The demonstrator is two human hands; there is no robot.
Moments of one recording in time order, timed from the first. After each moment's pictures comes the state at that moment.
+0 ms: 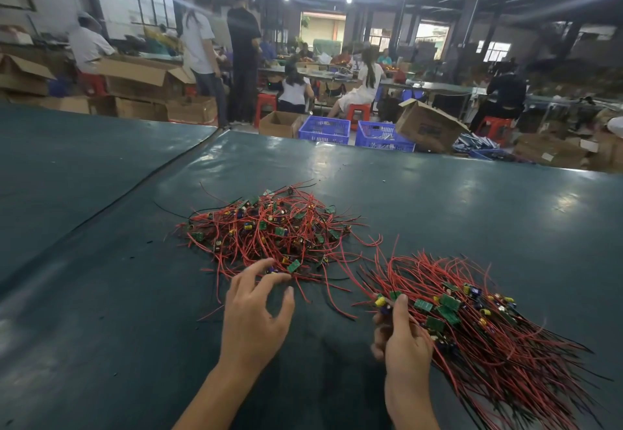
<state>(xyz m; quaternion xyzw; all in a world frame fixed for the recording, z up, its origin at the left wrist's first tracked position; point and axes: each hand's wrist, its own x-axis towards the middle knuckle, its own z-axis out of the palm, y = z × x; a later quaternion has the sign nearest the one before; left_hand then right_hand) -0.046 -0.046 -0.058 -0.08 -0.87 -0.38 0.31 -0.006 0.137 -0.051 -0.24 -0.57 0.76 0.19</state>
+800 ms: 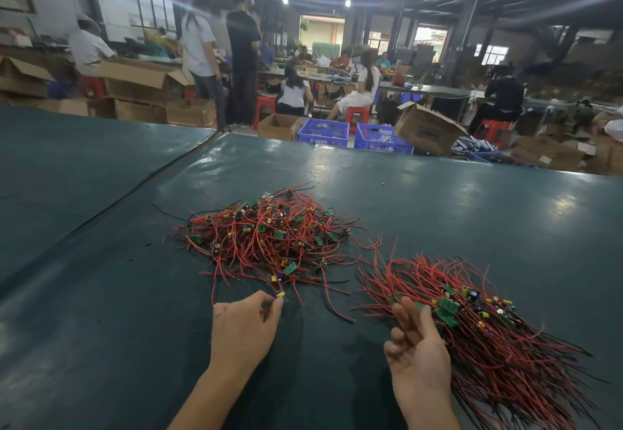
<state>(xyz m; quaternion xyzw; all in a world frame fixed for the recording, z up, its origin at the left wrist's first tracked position) -0.053 -0.056 -0.071 -0.02 -0.92 -0.33 0.22 -0.004 0.160 -0.042 -0.27 -0.38 0.87 0.14</state>
